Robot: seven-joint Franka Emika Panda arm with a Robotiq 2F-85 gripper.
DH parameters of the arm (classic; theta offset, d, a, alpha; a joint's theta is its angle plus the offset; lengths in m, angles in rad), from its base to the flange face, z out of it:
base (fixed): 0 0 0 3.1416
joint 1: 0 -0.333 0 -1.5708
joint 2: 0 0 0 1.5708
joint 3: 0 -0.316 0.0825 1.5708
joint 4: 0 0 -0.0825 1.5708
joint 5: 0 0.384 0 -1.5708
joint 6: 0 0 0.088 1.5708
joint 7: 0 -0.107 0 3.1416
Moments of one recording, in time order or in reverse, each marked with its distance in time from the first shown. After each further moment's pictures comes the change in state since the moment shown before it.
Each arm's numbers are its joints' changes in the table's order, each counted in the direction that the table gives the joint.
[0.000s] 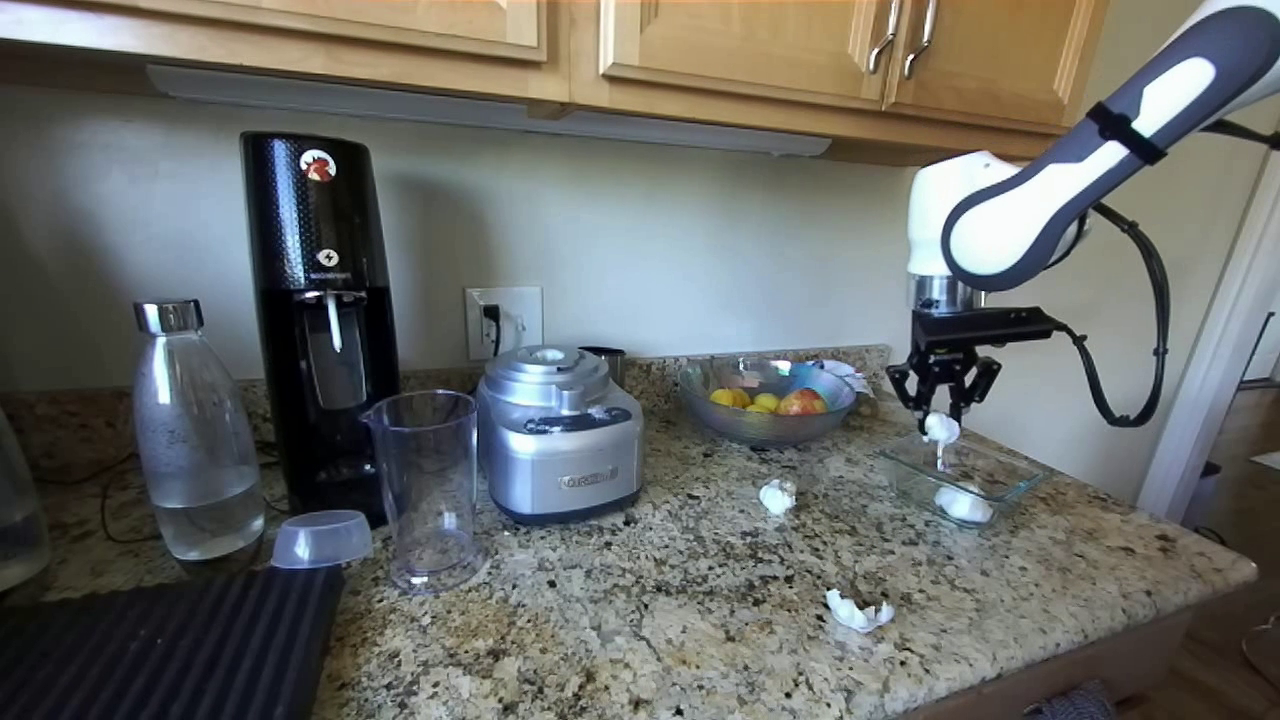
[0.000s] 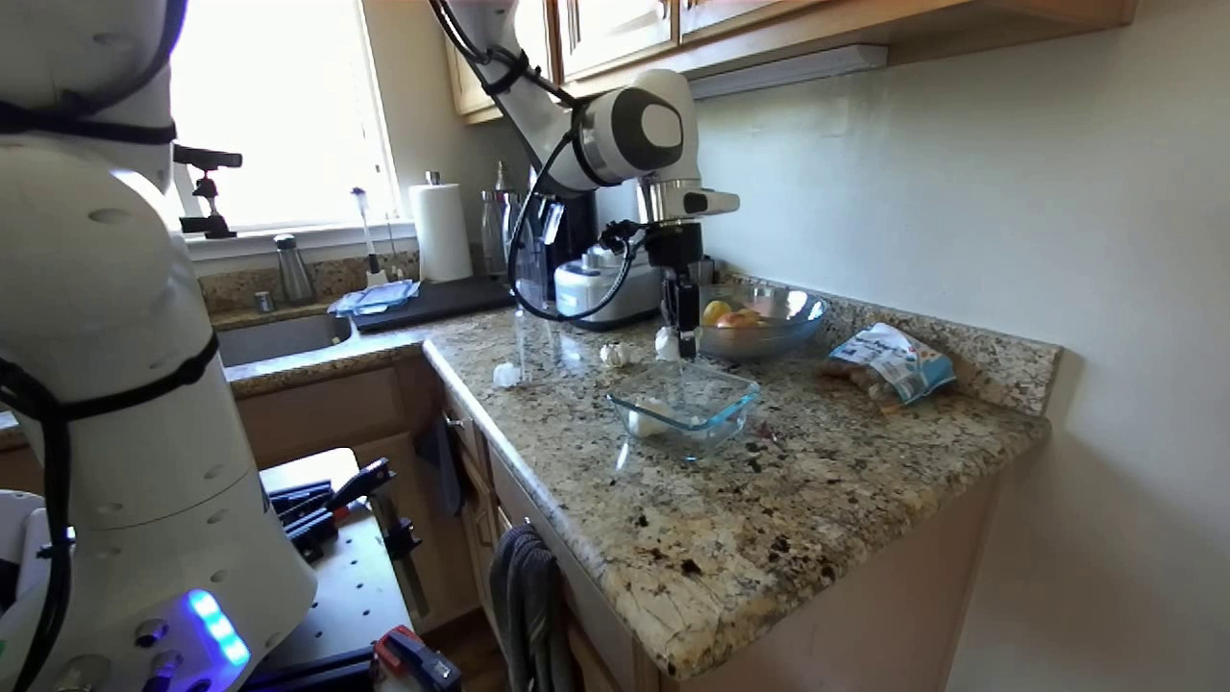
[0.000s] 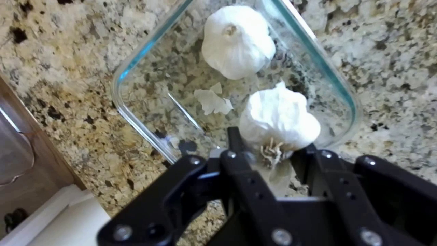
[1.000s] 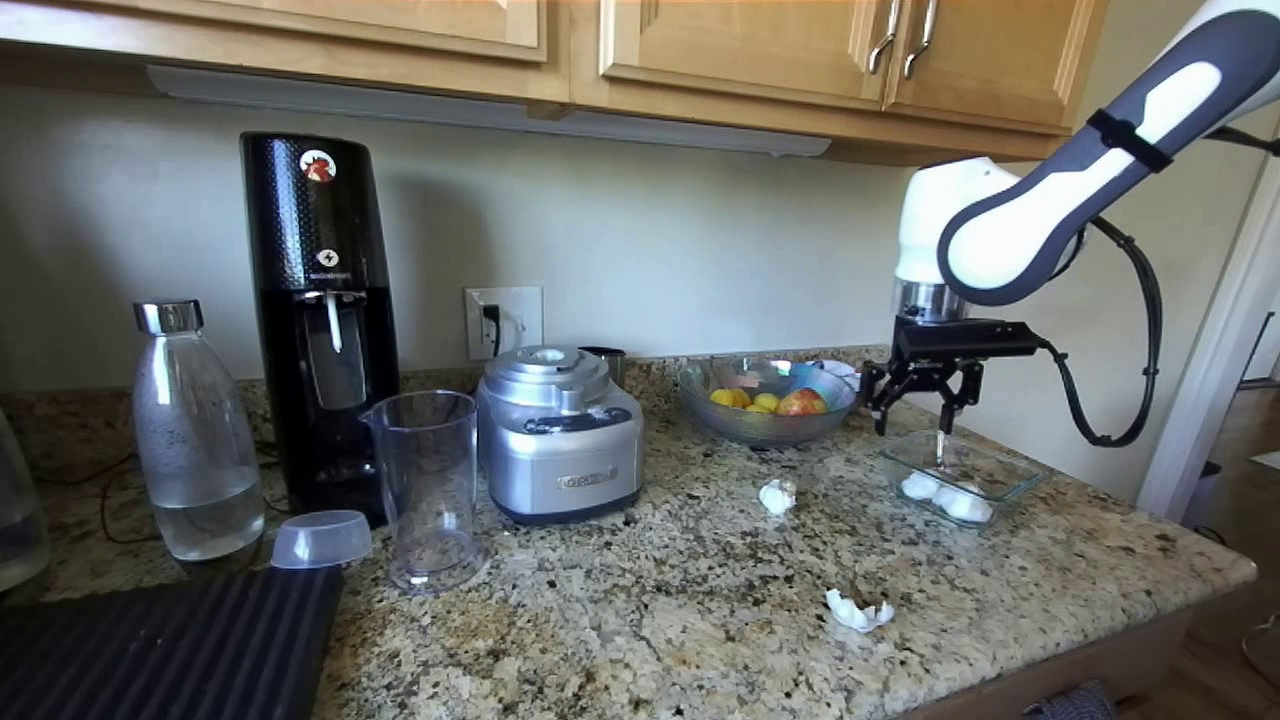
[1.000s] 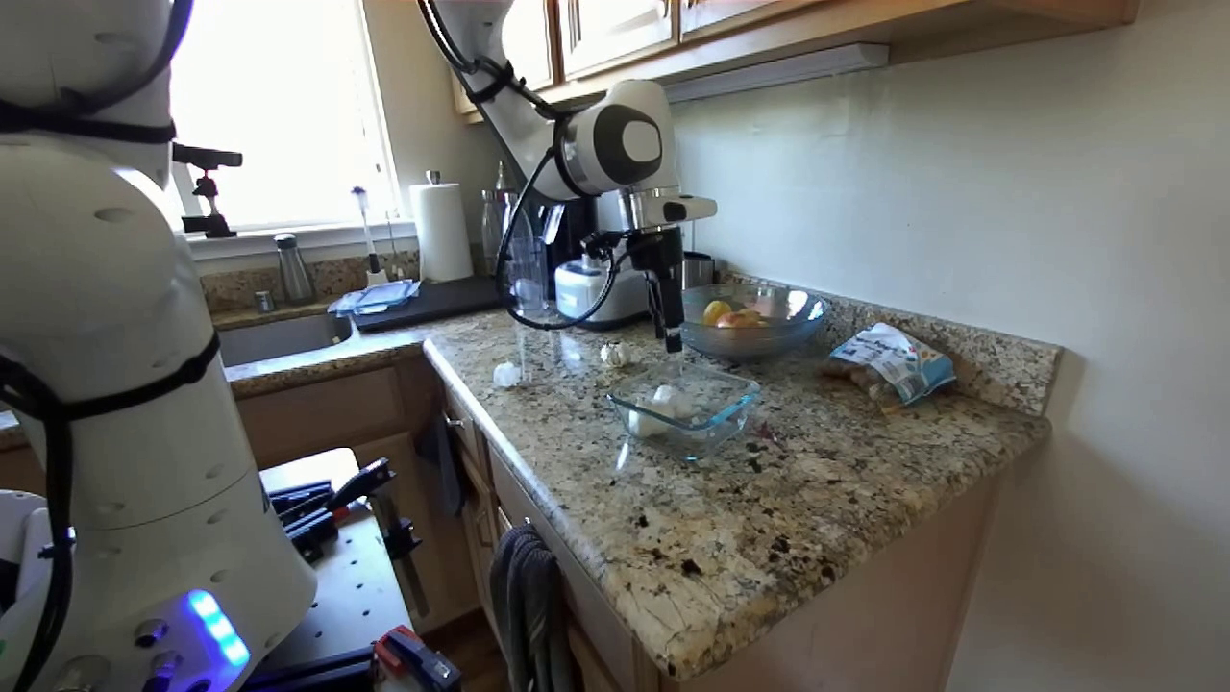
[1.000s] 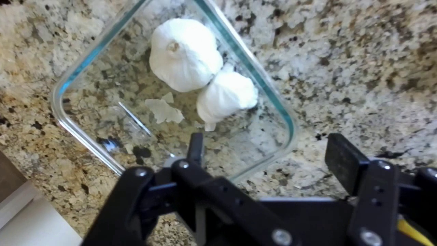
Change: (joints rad) arm -0.020 0.008 -0.041 0.044 0.017 -0.118 -0.012
